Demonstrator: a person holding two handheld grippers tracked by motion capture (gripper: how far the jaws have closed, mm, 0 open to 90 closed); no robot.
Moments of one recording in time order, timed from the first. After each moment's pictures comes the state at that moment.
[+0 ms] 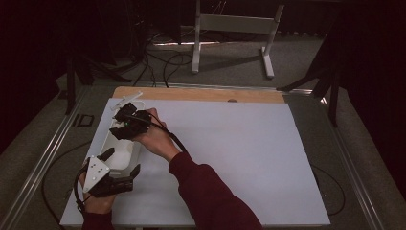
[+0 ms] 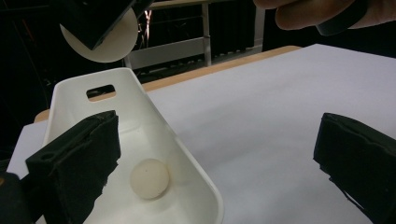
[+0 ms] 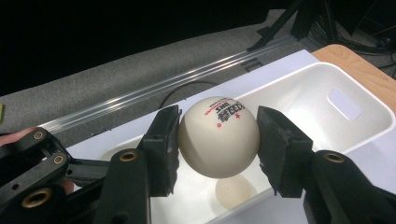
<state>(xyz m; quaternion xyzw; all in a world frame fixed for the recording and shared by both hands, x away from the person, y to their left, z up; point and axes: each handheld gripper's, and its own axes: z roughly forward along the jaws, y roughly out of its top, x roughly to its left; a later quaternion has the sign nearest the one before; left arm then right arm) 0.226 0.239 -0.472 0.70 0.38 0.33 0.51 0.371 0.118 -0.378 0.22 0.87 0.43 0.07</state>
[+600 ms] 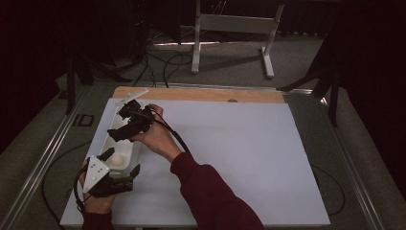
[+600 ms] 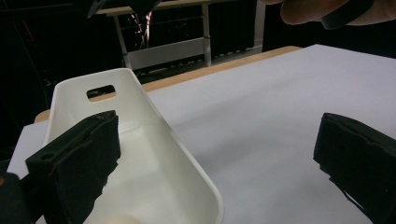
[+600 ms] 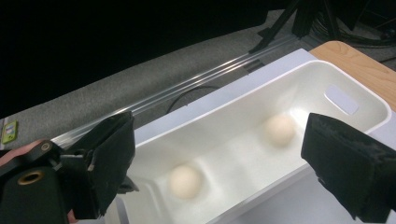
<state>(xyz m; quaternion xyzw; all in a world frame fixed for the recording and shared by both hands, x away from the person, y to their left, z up) 0.226 0.239 -0.472 0.70 0.38 0.33 0.51 0.376 0.109 -0.375 0.25 0.86 0.45 0.05</state>
